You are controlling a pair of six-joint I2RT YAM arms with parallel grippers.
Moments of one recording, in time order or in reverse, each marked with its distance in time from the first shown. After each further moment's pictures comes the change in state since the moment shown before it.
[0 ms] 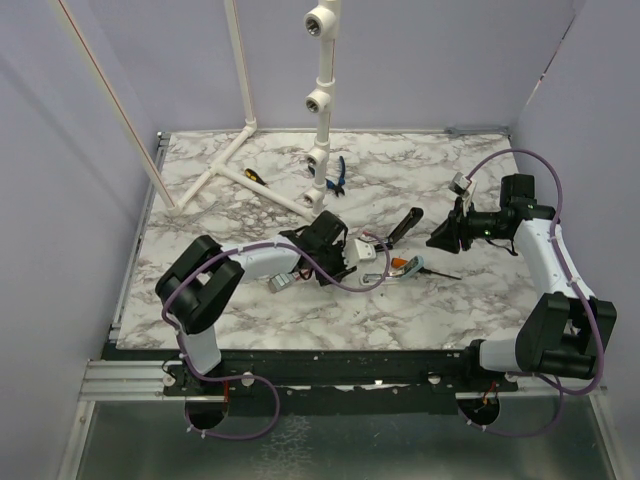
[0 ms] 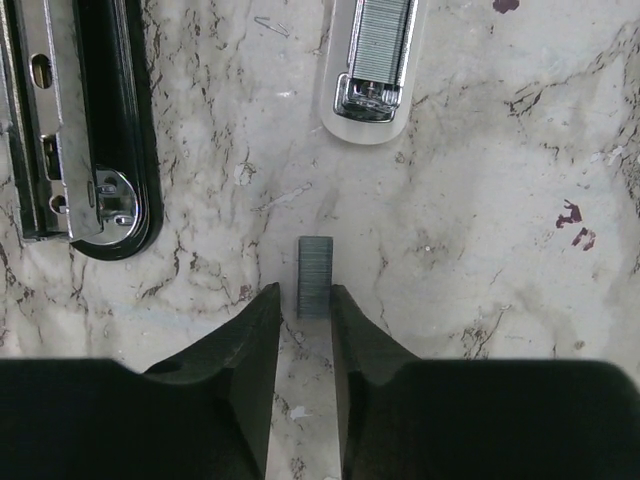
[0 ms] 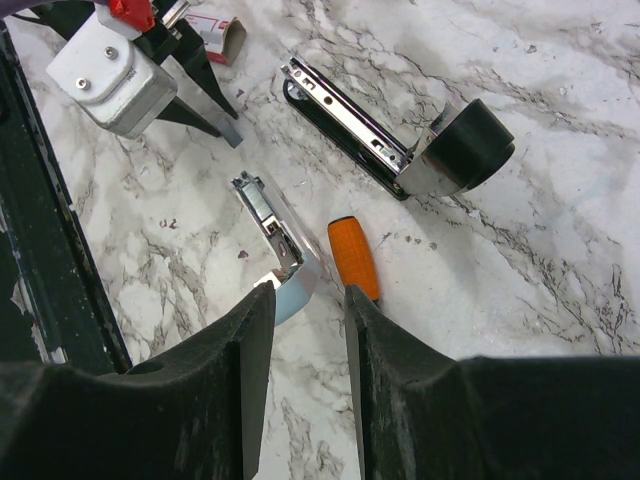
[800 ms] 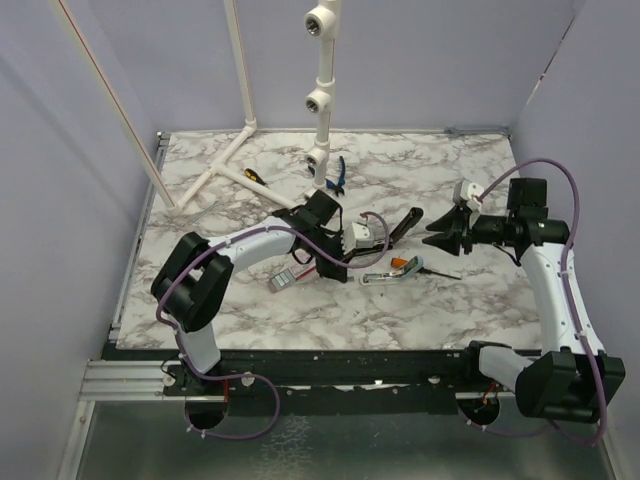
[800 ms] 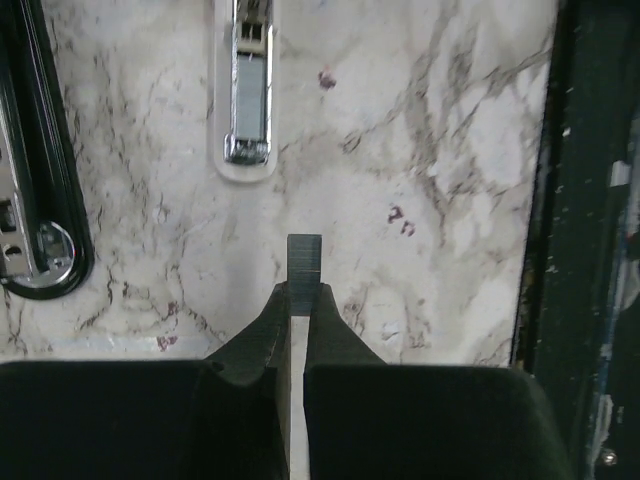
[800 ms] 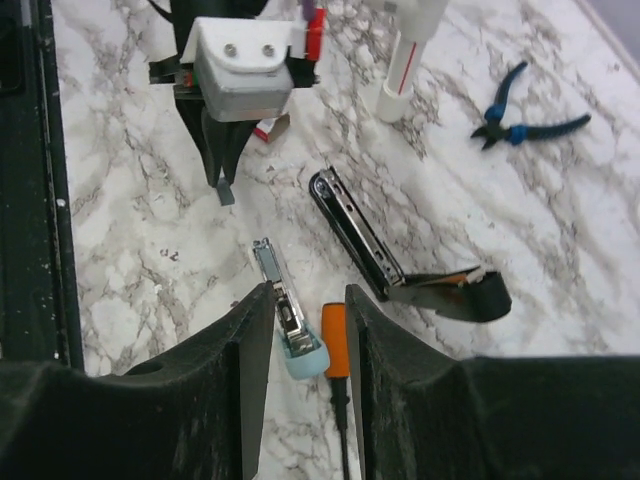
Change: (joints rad) left arm 0.076 -0.004 0.135 -0.234 0.308 0.019; right arm 0.032 -0.214 0.003 -0.024 -0.142 -0.172
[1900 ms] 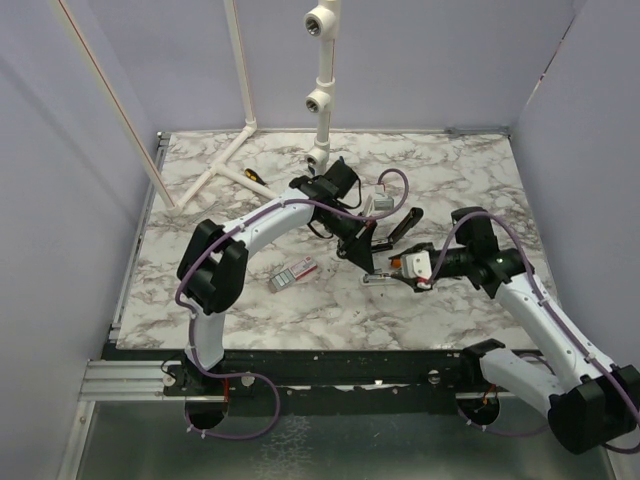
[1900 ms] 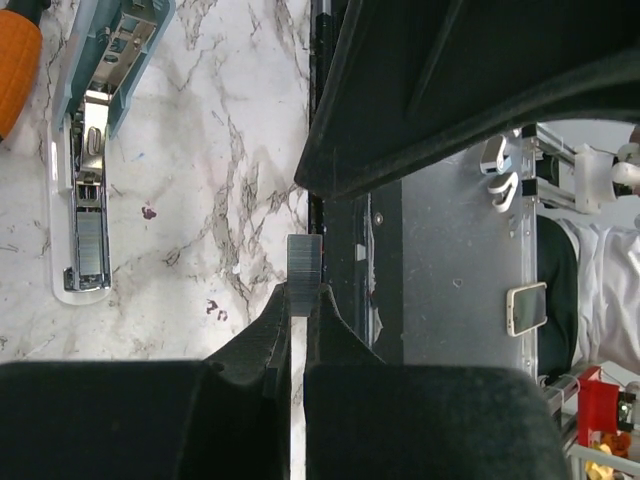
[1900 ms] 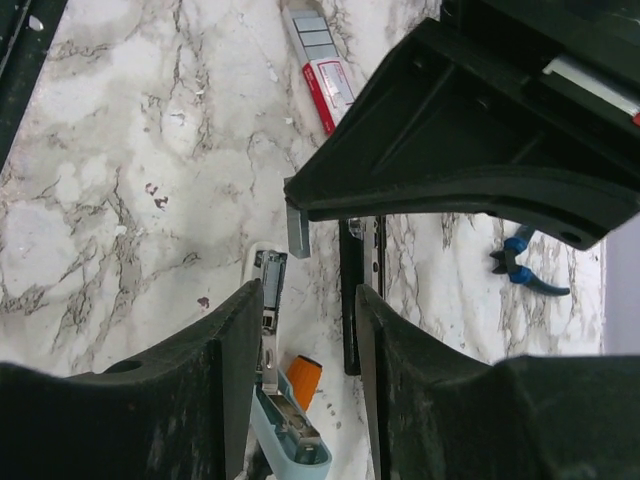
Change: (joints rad) left arm 0.002 0.173 0.463 -0.335 0.438 -0.267; right arm 0.437 -0.164 -0.255 0.198 0.225 -0.399
